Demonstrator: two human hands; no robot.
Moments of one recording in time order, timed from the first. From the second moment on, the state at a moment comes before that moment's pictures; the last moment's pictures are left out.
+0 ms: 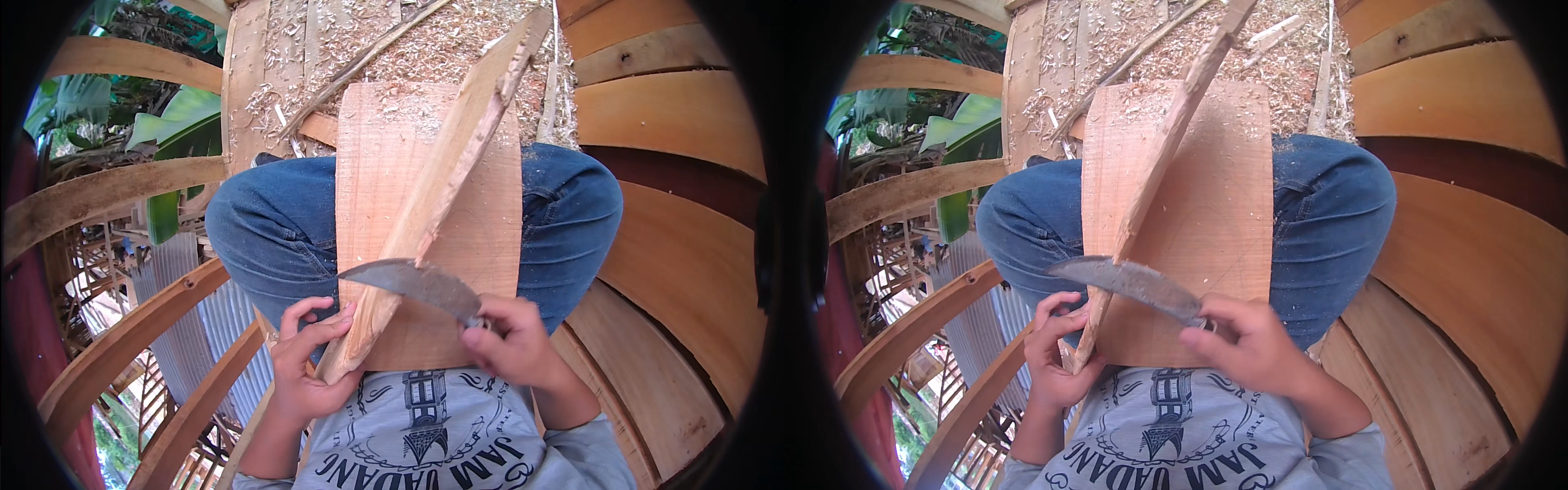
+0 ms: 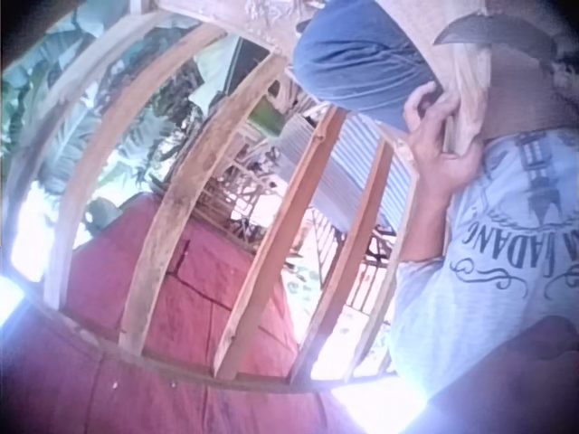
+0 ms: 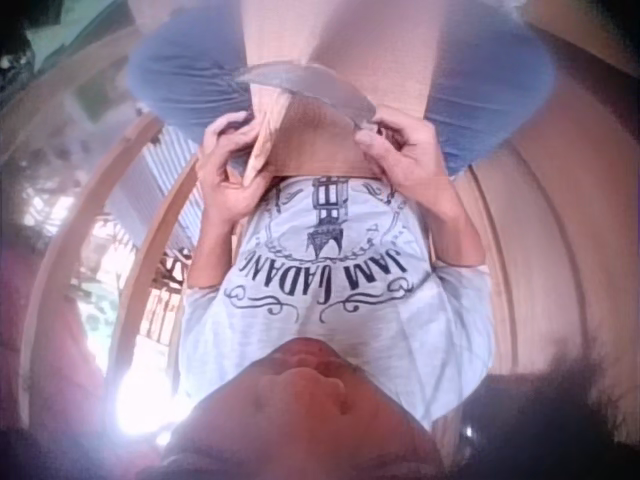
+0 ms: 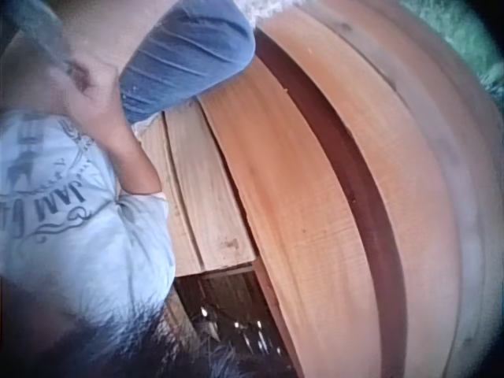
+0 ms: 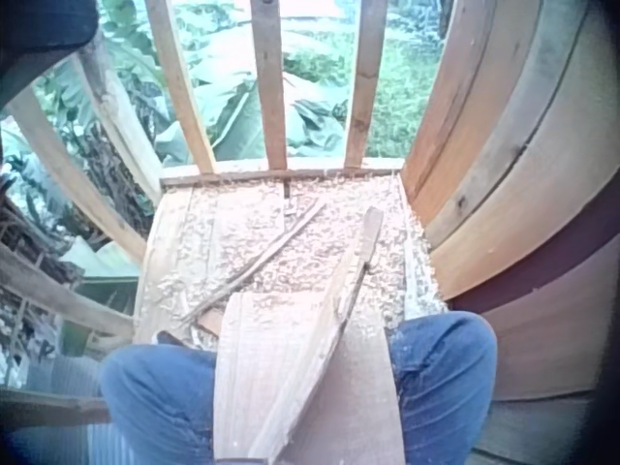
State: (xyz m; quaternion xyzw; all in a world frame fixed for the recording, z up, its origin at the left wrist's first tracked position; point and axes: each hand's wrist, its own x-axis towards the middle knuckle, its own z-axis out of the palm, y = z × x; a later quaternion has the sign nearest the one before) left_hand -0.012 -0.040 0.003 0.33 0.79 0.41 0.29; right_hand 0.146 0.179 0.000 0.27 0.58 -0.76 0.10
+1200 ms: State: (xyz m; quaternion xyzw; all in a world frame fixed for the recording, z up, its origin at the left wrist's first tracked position) left_hand -0.017 -0.034 0.006 0.35 0.80 0.40 0.29; right_hand 0.138 0.181 0.000 0.15 0.63 -0.76 0.10
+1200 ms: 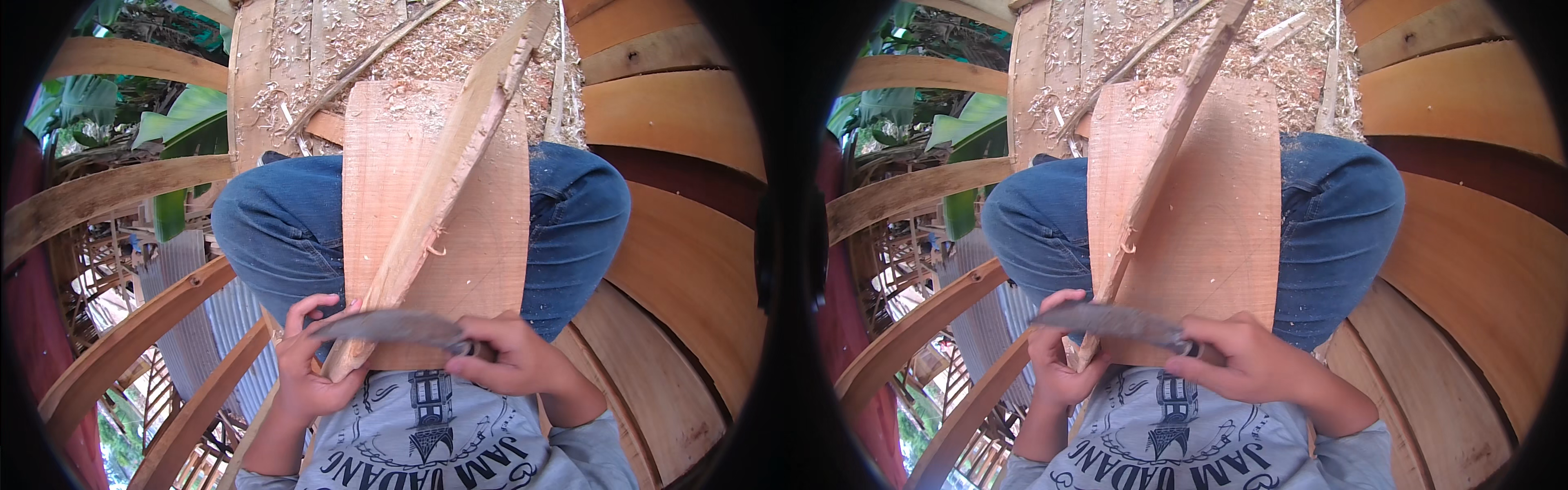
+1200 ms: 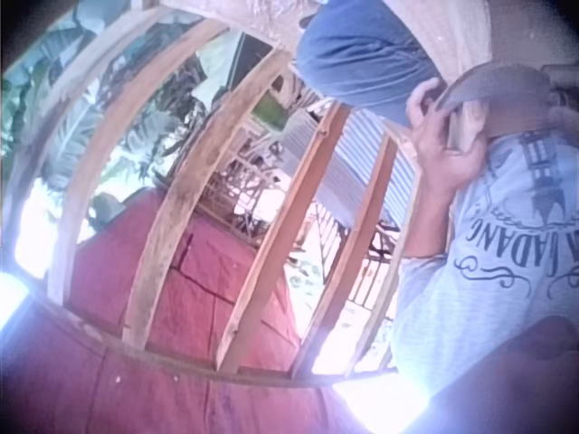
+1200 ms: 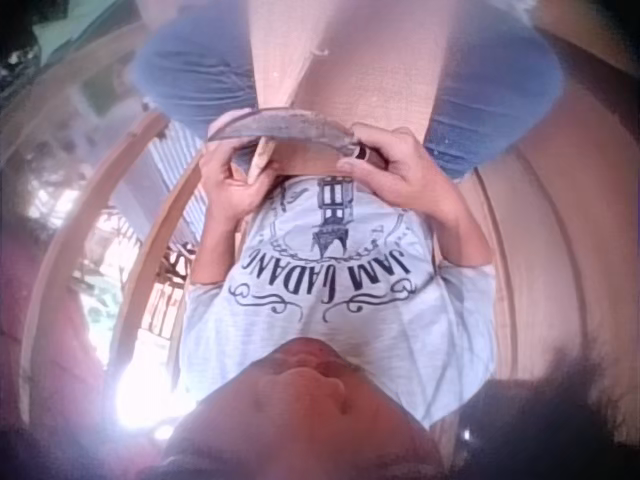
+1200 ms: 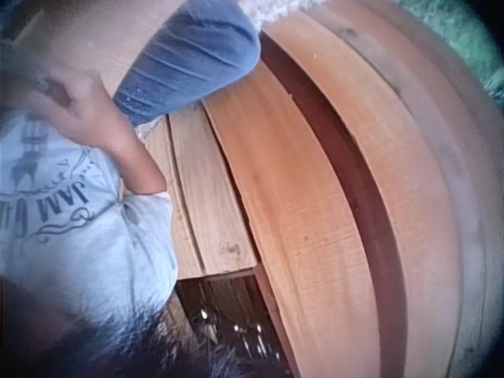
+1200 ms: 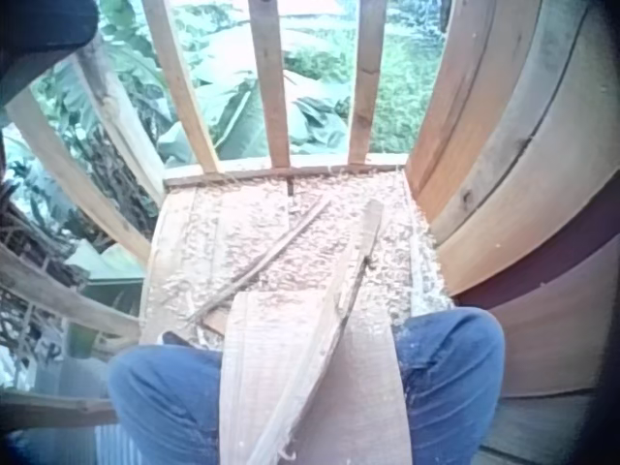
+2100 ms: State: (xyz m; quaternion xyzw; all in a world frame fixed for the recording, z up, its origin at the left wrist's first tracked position) left_hand -0.016 -0.034 0.003 0.36 0.79 0.40 0.29; right_hand 0.141 0.193 -0.014 0.26 0.58 -0.77 0.06
